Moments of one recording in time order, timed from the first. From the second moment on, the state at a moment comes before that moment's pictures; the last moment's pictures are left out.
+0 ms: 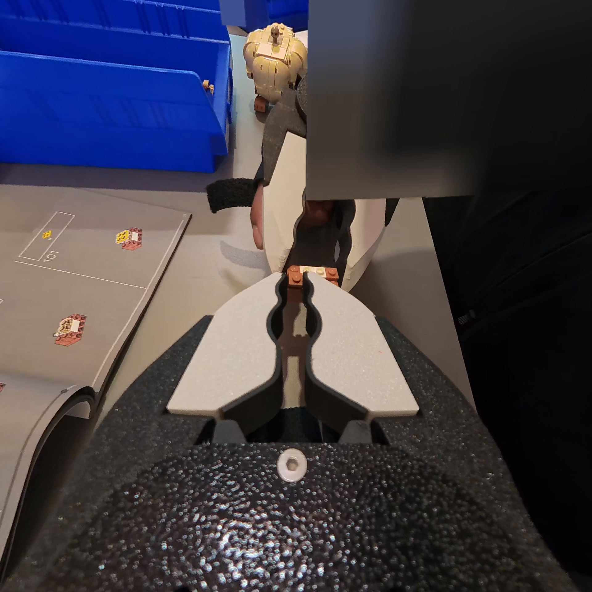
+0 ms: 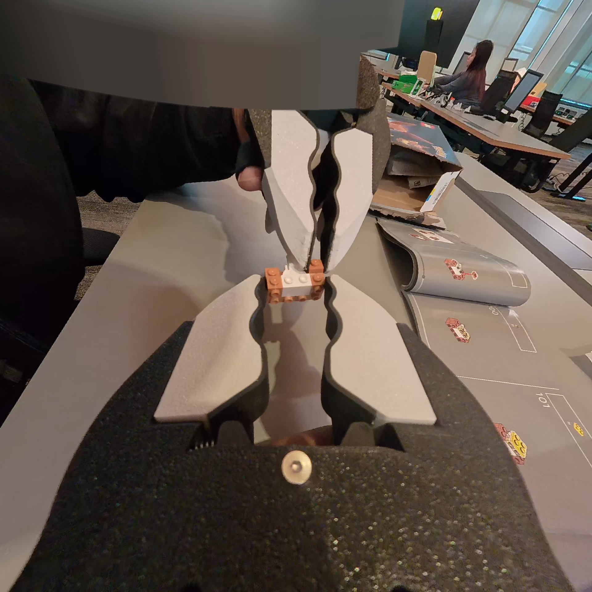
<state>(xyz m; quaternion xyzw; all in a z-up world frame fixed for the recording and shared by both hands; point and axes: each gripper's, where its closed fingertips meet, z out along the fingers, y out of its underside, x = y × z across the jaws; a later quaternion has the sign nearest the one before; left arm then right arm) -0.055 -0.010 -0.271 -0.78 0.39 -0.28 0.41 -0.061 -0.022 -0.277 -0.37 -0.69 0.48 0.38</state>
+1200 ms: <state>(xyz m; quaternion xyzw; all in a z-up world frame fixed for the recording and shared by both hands) -0.053 -0.013 -0.263 -0.78 0.37 -0.31 0.41 -0.061 -0.022 -0.275 -0.38 -0.69 0.49 0.38</state>
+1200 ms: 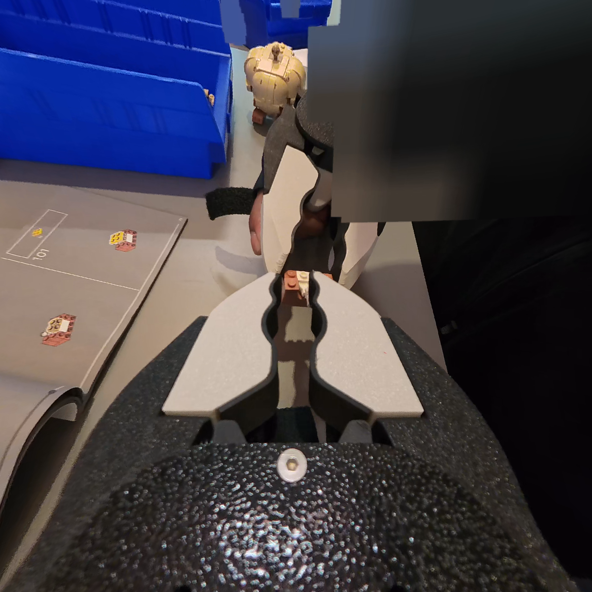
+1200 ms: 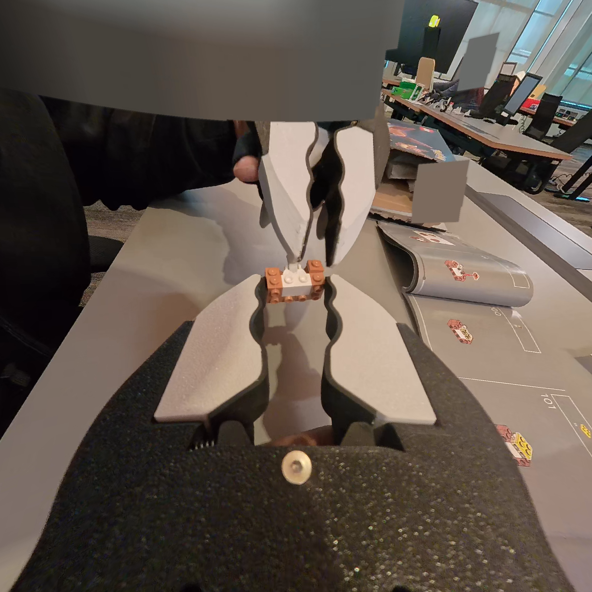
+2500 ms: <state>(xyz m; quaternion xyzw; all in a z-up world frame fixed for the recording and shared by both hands) -0.044 -0.016 -0.264 -0.39 0.67 0.20 0.60 -0.048 -0.031 -0.262 -0.39 -0.64 0.63 0.22</state>
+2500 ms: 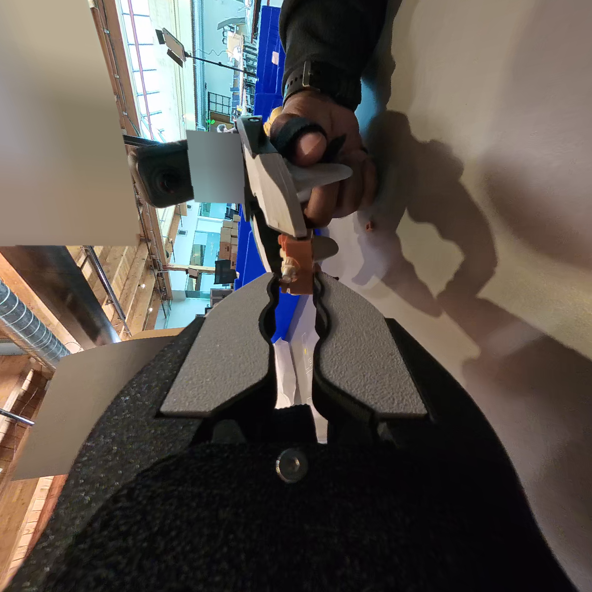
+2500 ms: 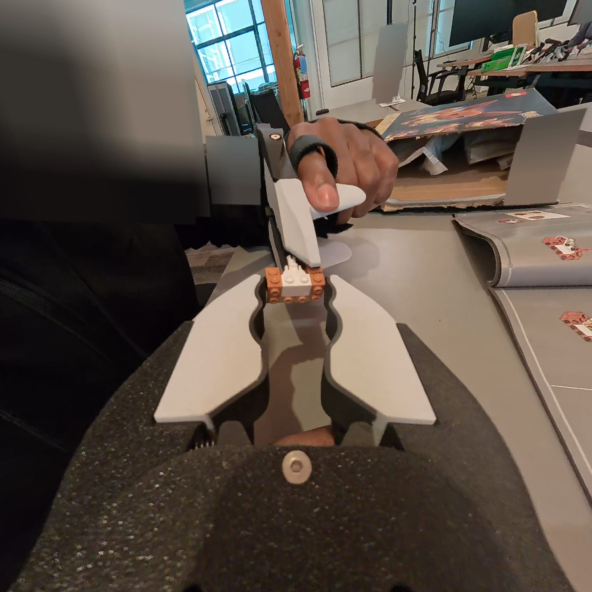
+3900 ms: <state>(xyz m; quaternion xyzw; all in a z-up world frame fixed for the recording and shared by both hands) -0.041 -0.017 -0.254 -0.45 0.61 0.12 0.63 -0.046 -0.032 -0.249 -0.39 -0.61 0.65 0.22</state>
